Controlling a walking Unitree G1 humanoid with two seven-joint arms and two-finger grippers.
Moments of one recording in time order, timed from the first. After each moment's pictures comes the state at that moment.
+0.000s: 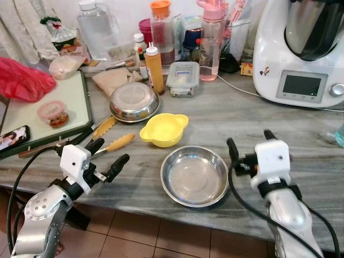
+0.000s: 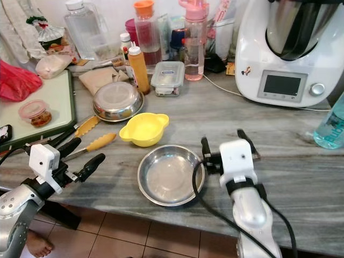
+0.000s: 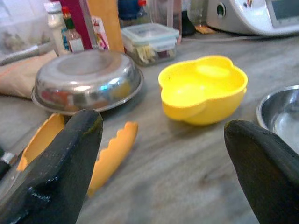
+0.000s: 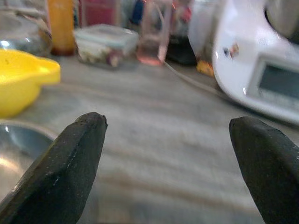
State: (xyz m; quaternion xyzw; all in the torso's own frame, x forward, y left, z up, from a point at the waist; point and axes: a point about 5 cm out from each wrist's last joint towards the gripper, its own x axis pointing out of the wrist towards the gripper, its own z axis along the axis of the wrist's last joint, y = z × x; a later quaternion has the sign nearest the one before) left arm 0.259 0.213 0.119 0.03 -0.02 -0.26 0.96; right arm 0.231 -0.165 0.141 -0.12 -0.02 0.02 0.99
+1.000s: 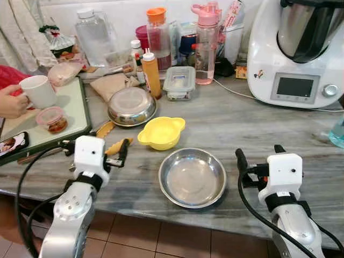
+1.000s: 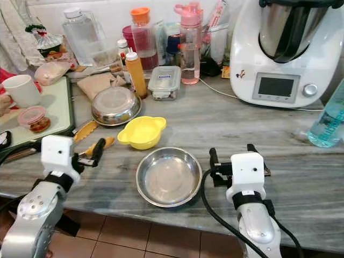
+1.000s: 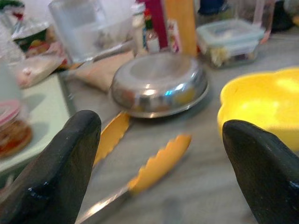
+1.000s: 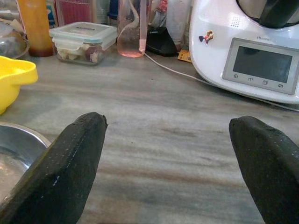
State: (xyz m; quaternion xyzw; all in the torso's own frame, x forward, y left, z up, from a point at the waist) left arm 0.248 0.182 0.132 0.07 0.01 -0.04 1.00; right arm 0.223 -0.171 0.142 -0.09 0.00 0.00 1.00
